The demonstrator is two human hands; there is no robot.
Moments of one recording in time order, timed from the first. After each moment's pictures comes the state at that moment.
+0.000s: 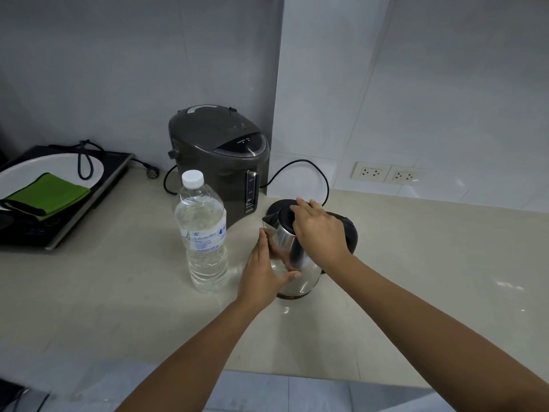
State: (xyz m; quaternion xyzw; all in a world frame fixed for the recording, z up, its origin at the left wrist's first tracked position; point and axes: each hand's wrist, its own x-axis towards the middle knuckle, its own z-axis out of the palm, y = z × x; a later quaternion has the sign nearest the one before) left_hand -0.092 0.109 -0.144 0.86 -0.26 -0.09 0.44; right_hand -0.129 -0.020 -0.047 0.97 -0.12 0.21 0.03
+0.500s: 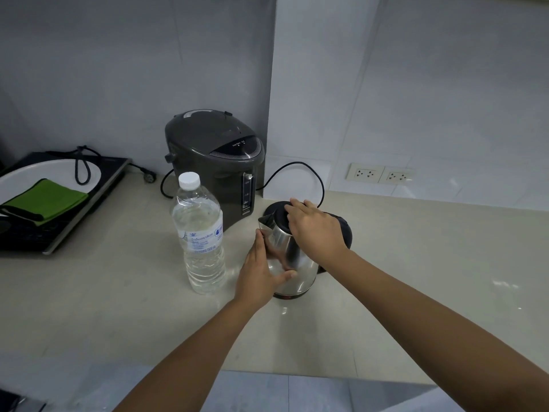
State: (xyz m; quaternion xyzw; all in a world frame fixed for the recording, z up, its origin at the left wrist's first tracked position) left_hand -0.092 0.108 -0.141 0.86 -0.27 -0.10 0.43; right_hand -0.131 -0.023 -0.040 0.98 -0.12 0.16 0.02
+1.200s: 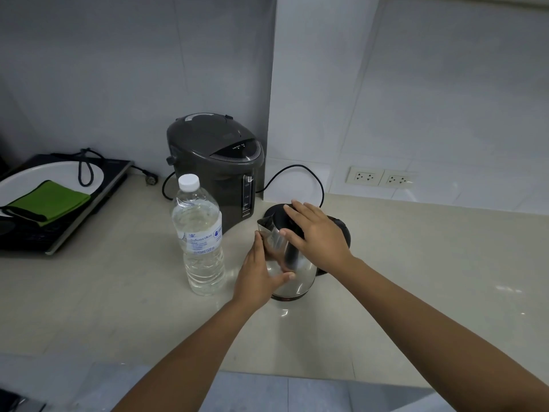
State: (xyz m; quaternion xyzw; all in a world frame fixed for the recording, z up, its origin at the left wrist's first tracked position) left_hand -0.092 0.109 -0.140 0.86 -0.26 -0.10 0.42; right_hand -0.149 -0.038 -0.045 0.98 -0.09 0.14 -0.10
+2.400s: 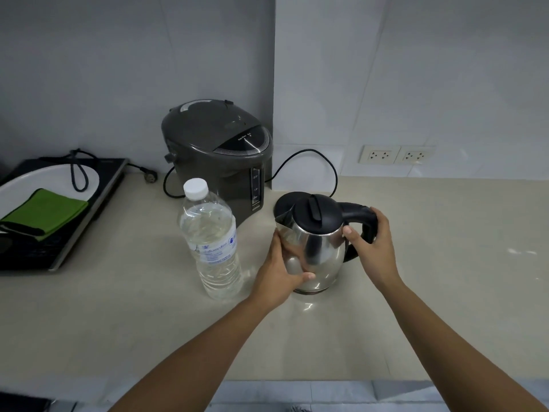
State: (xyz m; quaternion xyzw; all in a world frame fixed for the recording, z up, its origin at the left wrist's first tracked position) left_hand -0.067 0.114 -0.148 0.79 -0.26 -0.25 0.50; right_hand -0.177 -0.073 -0.110 0.73 -0.30 0.32 -0.53
